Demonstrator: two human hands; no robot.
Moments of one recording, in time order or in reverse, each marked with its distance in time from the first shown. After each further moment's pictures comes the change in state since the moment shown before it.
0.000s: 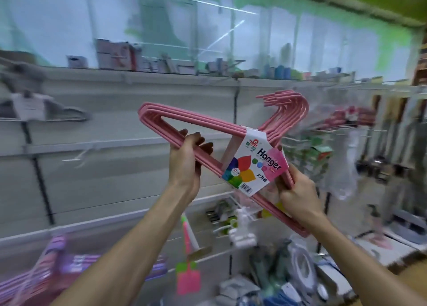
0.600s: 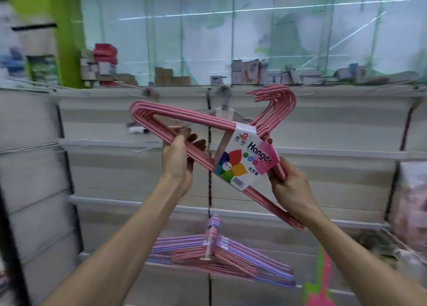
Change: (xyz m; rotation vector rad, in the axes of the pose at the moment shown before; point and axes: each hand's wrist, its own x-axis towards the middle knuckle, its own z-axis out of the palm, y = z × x) left_hand -0.056 0.310 -0.282 0.204 0.397 0.353; right_hand -0.076 -0.305 0.272 0.362 -0.318 -0.300
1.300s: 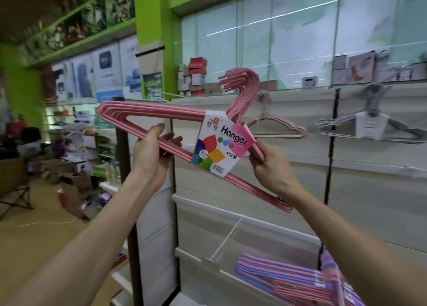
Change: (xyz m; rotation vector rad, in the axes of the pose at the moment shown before) left_hand 0.108 0.204 -0.264 0.171 0.351 0.240; right_hand 0.081 -0.211 0.313 0.202 -0.237 -0.326
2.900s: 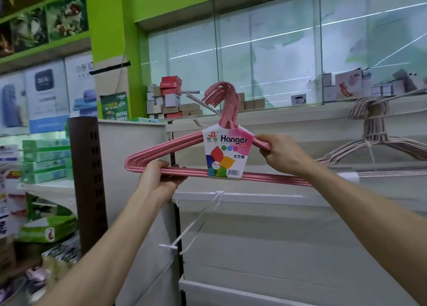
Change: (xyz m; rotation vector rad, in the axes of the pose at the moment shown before) left_hand 0.530 -0.108 -0.103 -0.225 -0.118 -0.469; right_hand 0.351 0.072 0.290 -0.423 -0.038 0.035
